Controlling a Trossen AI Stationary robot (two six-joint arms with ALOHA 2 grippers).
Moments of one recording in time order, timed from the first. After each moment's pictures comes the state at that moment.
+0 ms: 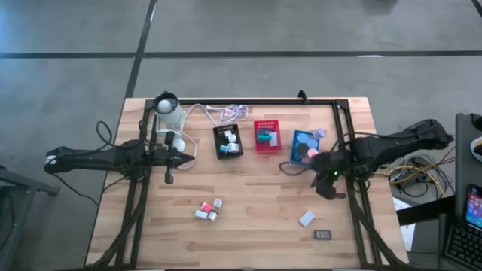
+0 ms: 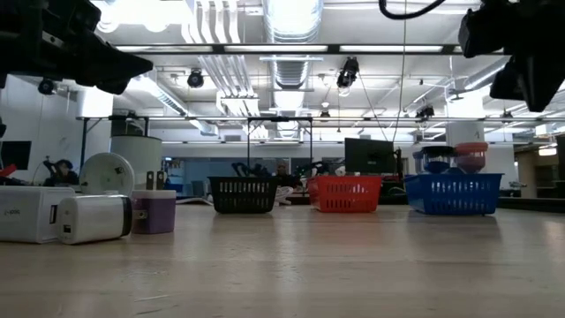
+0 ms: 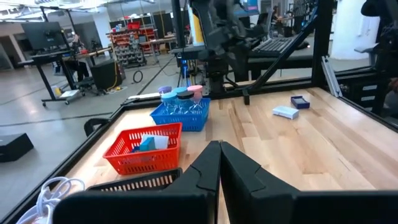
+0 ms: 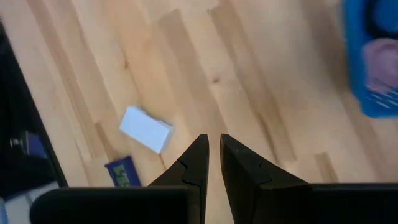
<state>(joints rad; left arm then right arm) 0.01 0.33 0.14 0.10 -0.03 0.13 0.21 0.97 0.79 -1.01 -0.15 0.69</state>
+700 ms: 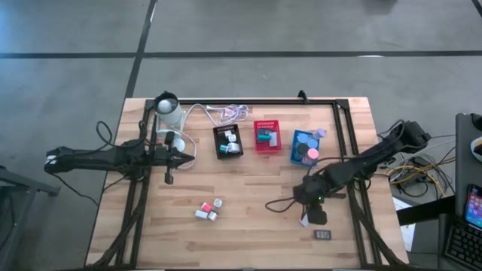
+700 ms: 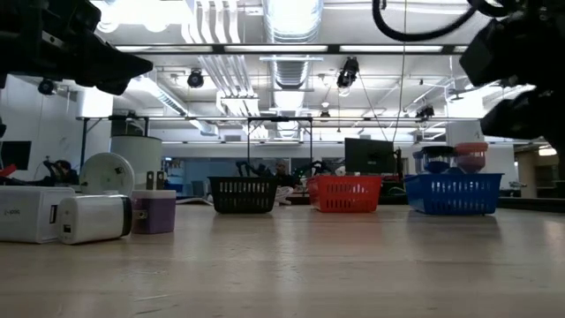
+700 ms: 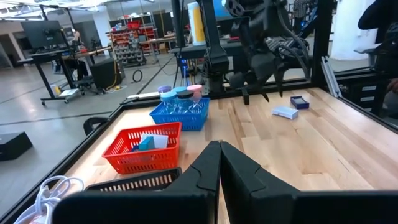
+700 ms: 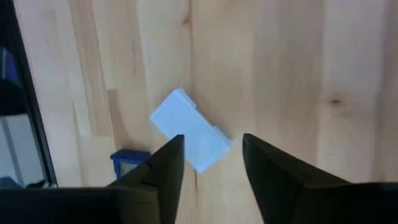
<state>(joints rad) 0.01 0.33 0.14 0.10 -0.03 0.13 0.42 1.39 0.79 -0.69 -0.25 0.57</state>
